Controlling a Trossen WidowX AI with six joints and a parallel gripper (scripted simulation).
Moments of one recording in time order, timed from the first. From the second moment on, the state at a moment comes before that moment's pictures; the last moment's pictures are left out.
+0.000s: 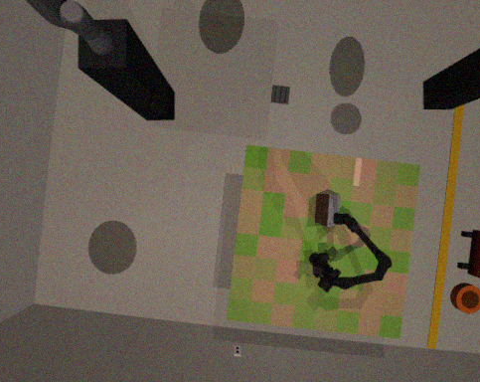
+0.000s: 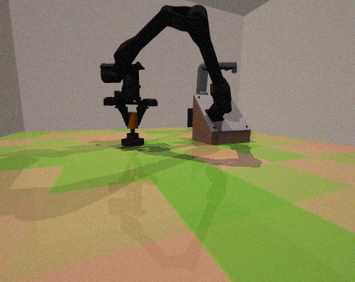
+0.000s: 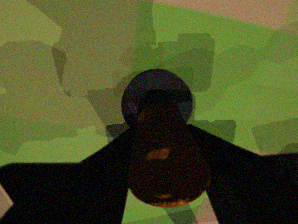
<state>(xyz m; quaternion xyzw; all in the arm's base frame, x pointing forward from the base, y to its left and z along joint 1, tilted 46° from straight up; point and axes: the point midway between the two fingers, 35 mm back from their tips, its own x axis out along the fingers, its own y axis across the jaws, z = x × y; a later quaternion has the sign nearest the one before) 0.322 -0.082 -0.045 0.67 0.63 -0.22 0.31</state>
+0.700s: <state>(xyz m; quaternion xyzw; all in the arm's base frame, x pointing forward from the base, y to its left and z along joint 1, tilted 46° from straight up) 0.321 -0.082 -0.047 0.70 0.61 -0.28 0.25</state>
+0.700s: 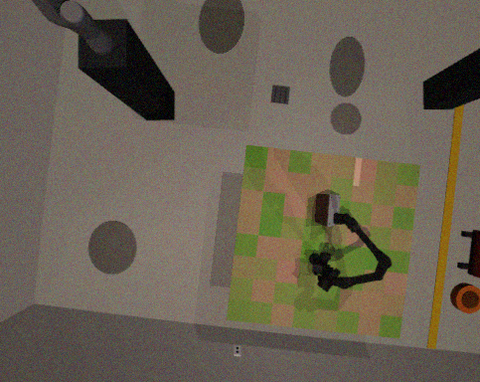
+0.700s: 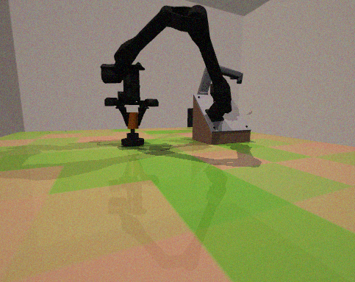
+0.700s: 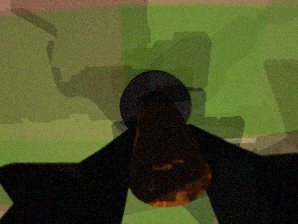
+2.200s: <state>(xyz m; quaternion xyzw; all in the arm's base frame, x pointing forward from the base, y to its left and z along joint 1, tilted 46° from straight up) 0.319 -0.084 -0.046 0.72 0.58 -0.34 0.18</state>
